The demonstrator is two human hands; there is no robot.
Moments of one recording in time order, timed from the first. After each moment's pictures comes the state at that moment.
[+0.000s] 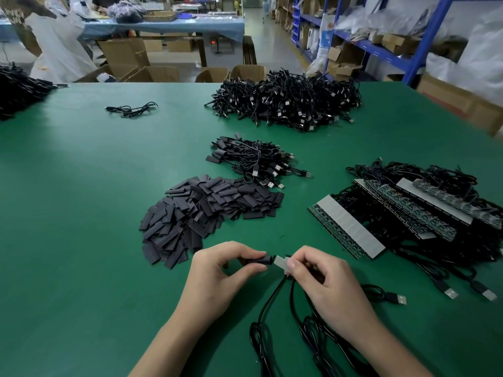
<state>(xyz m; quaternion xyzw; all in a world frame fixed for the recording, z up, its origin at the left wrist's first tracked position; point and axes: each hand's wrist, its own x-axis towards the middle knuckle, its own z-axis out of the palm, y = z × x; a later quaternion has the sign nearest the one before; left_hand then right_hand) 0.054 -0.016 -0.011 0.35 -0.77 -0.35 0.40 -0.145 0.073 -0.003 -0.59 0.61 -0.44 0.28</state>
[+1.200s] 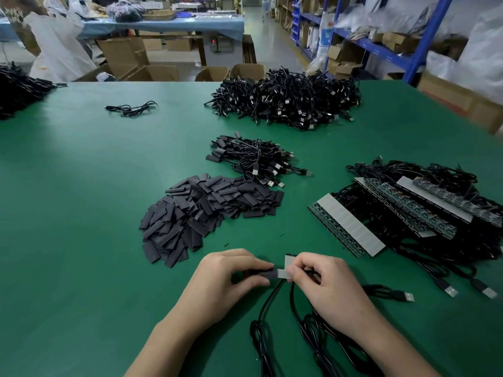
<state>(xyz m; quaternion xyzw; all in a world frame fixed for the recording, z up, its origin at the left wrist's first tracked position) 0.059 -0.019 -0.014 0.33 -0.85 -0.32 0.26 -0.150 0.071 -0.006 -0.60 0.68 -0.34 0.26</state>
